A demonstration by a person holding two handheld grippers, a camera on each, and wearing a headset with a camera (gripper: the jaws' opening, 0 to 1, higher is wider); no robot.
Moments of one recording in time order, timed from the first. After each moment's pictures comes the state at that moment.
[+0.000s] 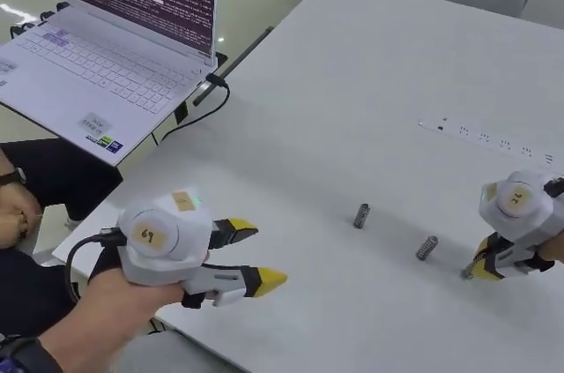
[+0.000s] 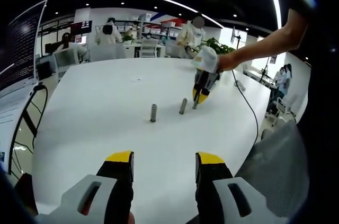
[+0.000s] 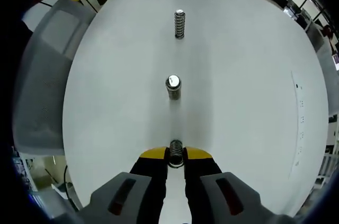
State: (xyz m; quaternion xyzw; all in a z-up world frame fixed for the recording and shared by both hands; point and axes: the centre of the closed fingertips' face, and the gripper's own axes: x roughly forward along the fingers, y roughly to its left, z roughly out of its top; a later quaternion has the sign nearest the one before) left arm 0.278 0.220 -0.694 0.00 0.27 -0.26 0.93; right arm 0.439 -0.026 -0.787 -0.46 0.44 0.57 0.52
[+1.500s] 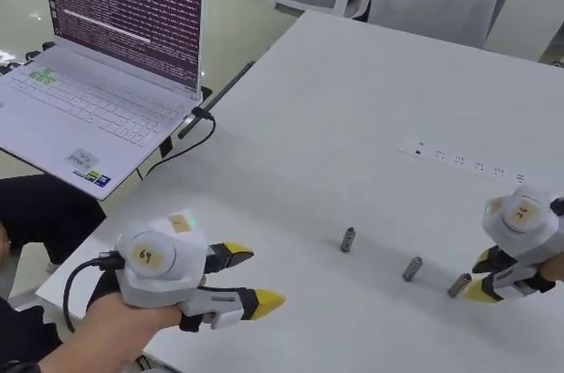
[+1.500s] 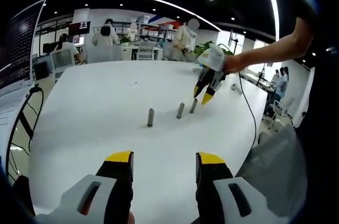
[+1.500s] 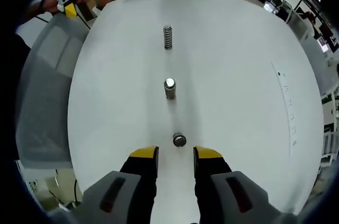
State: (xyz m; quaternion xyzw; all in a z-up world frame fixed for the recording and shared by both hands) left arm 0.285 0.215 -0.689 -0.01 0.26 -0.27 0.93; right arm 0.436 -0.040 -0.757 -0.41 0.43 0.54 0.59
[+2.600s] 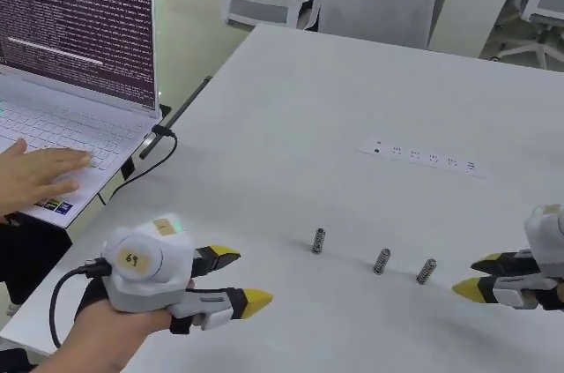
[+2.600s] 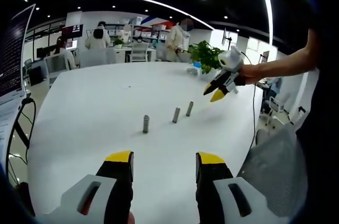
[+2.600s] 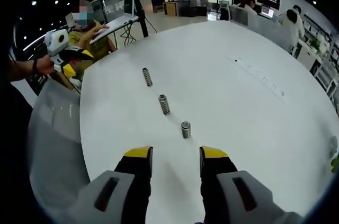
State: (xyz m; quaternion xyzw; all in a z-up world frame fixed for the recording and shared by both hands) left arm 0.296 0.205 -0.681 0.00 0.25 -0.30 0.92; right arm 0.410 -0.066 -0.718 -0.17 0.39 0.47 0.77
